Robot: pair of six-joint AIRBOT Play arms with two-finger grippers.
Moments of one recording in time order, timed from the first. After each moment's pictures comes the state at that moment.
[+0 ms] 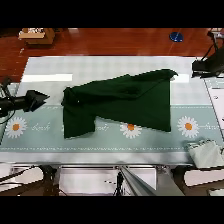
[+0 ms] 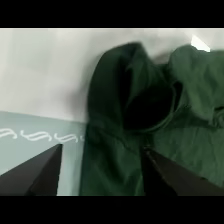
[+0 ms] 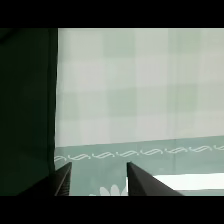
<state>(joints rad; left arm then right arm) 0.56 -1.36 0.80 0.59 -1.11 -0.90 -0.20 -1.63 1.76 -1.57 1.53 1.50</state>
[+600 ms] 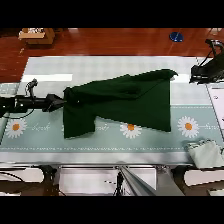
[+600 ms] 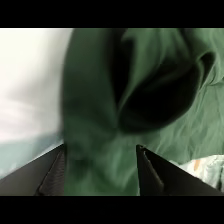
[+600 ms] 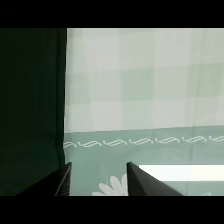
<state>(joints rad) 0.38 -1.59 0.88 0.58 -1.11 -0.82 -0.22 -1.61 1.71 -1.51 1.55 1.48</state>
